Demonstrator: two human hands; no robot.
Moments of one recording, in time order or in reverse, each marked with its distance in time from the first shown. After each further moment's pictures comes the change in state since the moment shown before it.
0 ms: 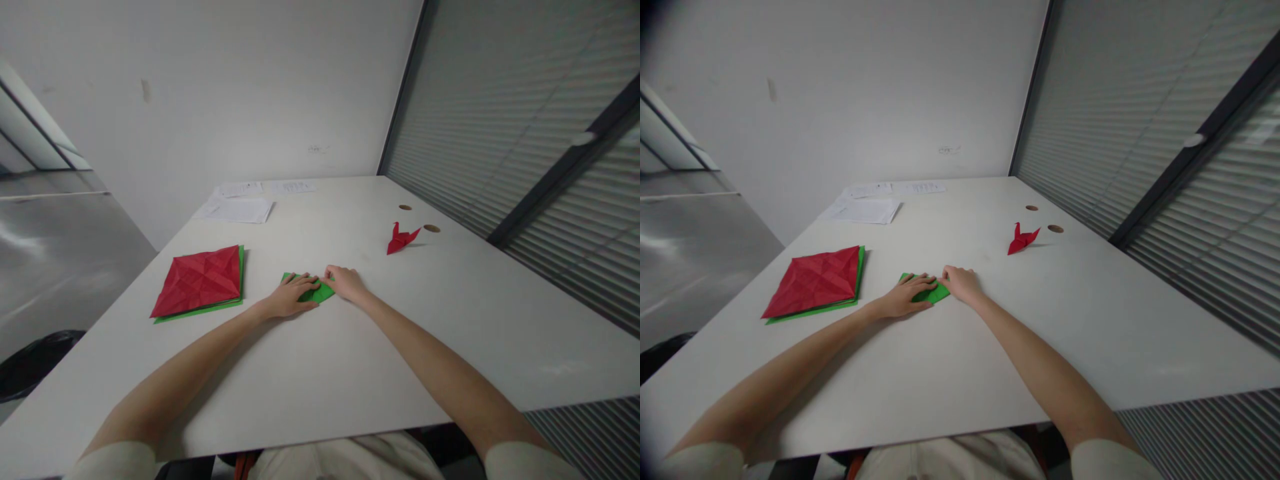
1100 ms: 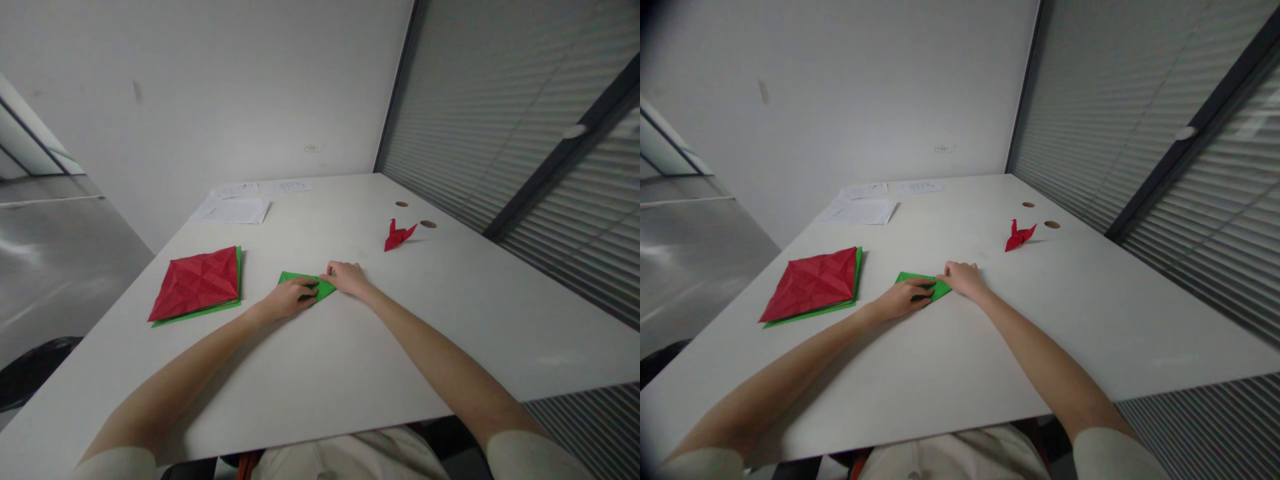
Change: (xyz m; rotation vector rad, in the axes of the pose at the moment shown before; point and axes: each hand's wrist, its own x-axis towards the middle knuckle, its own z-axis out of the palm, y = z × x) left_hand 0.004 0.007 -0.002 0.010 0.157 0.185; right_hand -0.004 0.004 -0.019 0.011 -0.005 0.022
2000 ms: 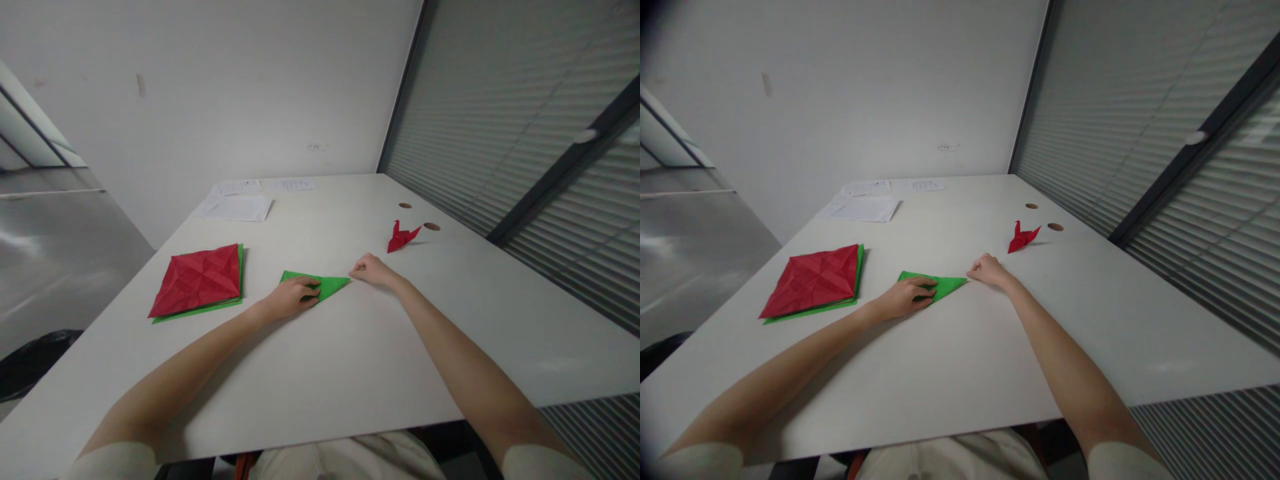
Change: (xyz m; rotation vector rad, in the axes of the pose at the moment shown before) left_hand -0.001 0.000 -0.005 0.012 0.004 0.030; right_hand 0.005 0.057 -0.031 0.113 -0.055 0.061
